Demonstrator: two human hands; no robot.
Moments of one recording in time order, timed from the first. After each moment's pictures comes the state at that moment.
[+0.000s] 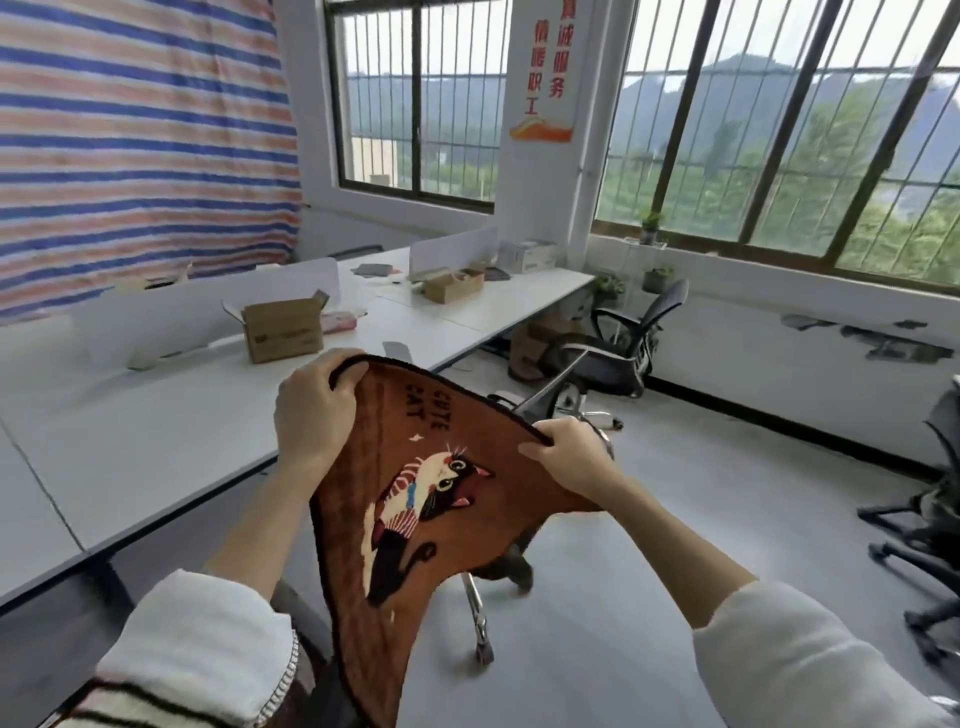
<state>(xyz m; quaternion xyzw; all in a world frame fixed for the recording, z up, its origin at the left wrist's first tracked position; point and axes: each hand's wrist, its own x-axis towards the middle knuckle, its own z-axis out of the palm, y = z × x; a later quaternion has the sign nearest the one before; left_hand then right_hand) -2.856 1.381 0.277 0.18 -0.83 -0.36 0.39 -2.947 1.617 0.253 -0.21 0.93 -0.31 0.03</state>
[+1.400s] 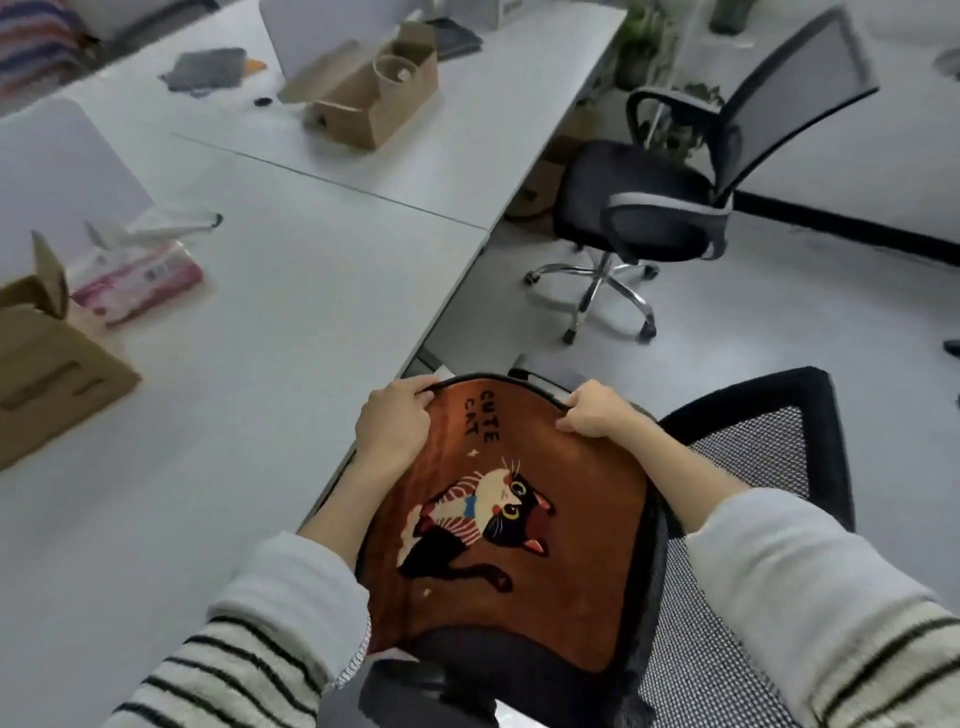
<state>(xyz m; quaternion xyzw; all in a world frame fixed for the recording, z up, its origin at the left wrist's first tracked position) -3.527 1.170 0.042 0.16 -0.93 -0.32 -0.01 -3.589 1.389 0.042 0.01 0.93 -0.17 0.31</state>
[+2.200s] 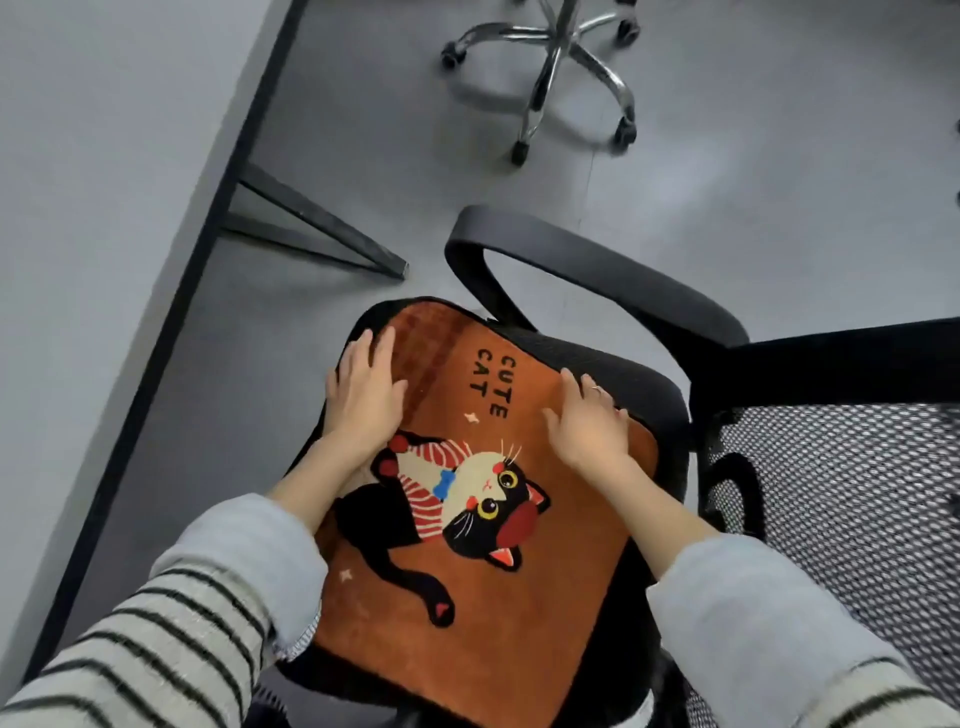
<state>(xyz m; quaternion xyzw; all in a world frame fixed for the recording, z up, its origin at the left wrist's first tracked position) -3.634 1.187 -0.286 0.05 -0.95 -0.22 -0.23 -3.600 1.422 -0.259 0.15 0.92 -0.08 0.34</state>
